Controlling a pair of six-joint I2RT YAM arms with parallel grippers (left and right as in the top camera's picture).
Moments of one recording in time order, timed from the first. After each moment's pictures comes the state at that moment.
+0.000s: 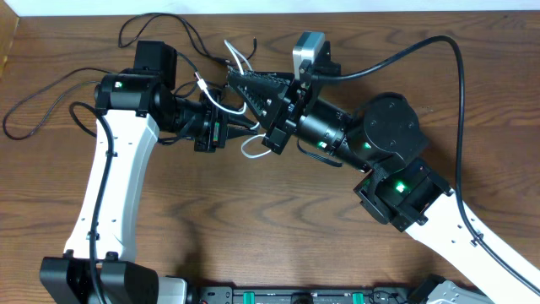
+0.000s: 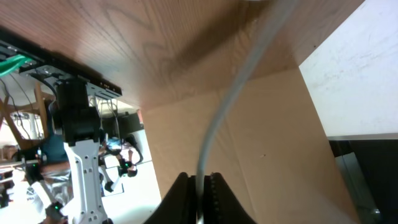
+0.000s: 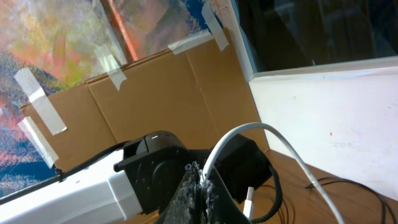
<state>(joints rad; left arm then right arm) -0.07 1.57 1.53 -1.31 0.99 -1.48 0.79 1.31 1.27 0.28 -0.32 0.47</state>
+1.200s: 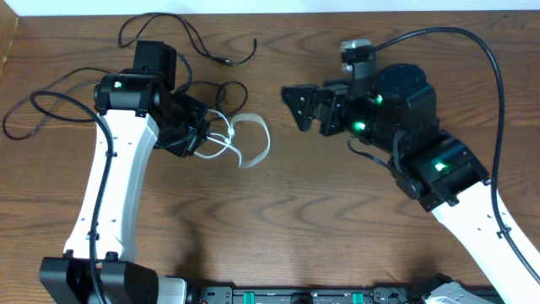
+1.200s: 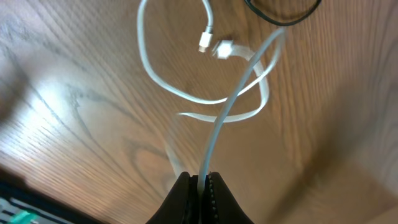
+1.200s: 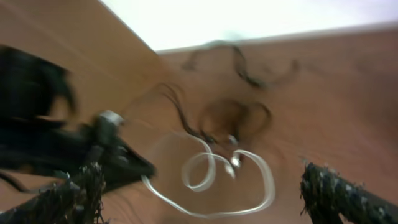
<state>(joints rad) -0.07 1.57 1.53 -1.31 0.24 -1.11 0.52 1.28 1.27 -0.44 -0.26 0.57</state>
